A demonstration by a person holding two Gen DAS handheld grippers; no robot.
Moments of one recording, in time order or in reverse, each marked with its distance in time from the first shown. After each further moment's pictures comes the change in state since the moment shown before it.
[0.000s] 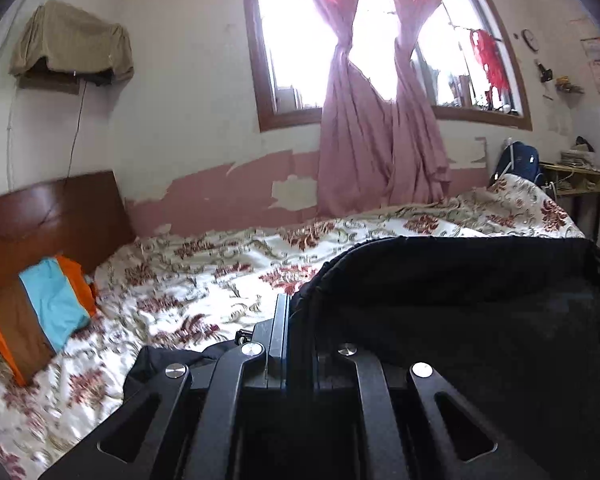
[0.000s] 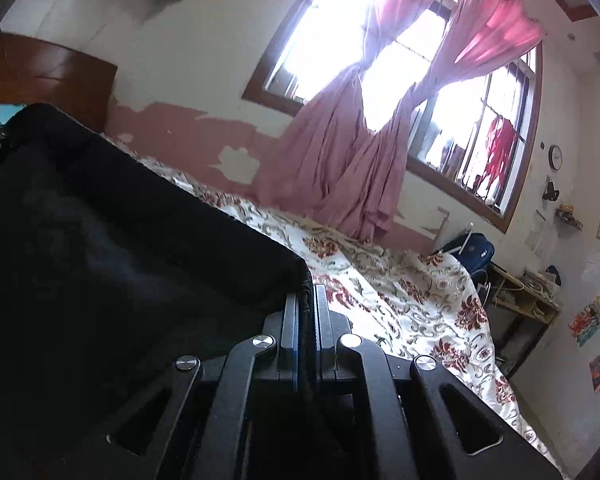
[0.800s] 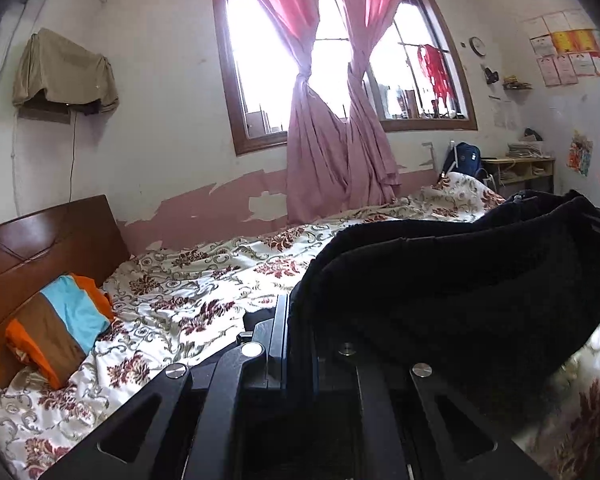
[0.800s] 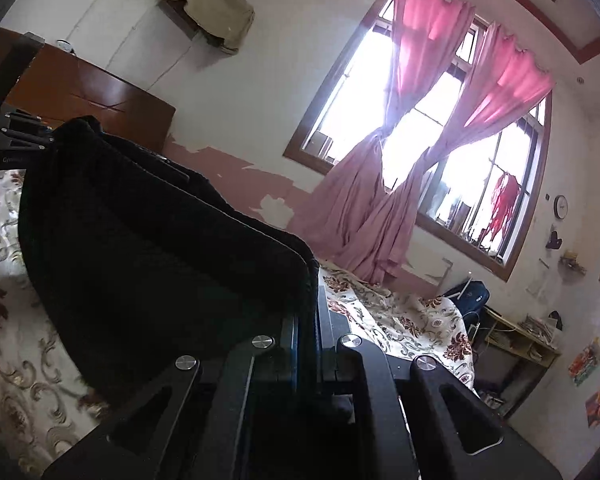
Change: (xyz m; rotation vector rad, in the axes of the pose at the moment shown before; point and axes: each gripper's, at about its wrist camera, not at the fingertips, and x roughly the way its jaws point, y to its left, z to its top) left arm -0.217 0.047 -0.019 0.101 -0.053 -0.123; right arm -0.253 -0.037 -0.014 -0.085 -0.176 0.113
